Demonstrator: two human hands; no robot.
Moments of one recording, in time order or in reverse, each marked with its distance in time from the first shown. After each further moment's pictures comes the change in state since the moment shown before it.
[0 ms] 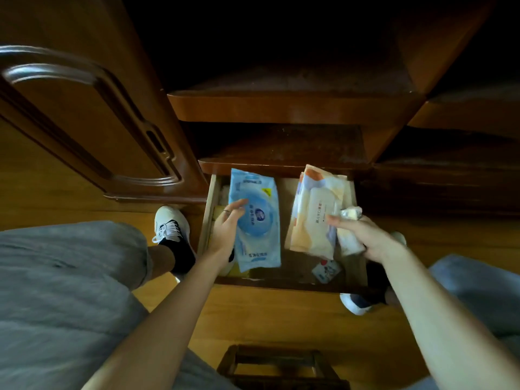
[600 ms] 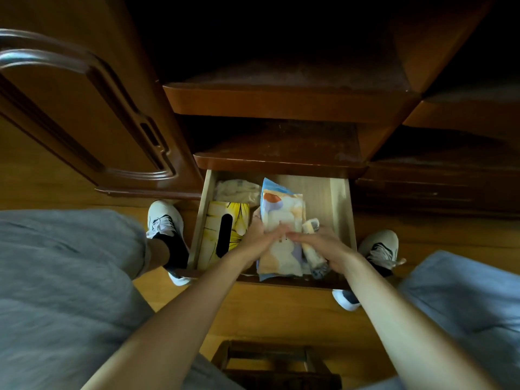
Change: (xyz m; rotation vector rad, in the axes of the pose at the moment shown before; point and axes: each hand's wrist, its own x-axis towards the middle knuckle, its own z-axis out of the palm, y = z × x) left_hand -0.014 -0.026 0.054 0.270 -0.315 -0.041; right_hand -0.005 0.016 0.067 -0.140 0.016 0.066
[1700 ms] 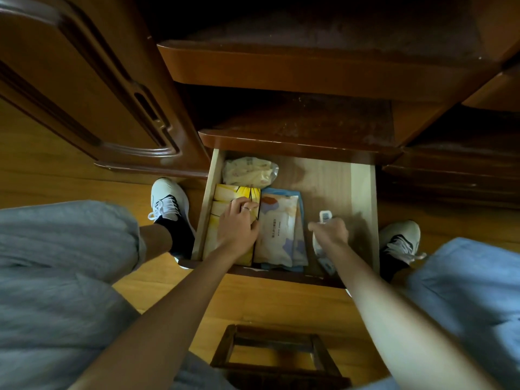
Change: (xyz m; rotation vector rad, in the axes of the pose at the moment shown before) left_hand 0.022 -0.046 -0.064 1.047 0.265 0.163; right_hand 0.081 0.031 0.031 -0.221 0.564 0.249
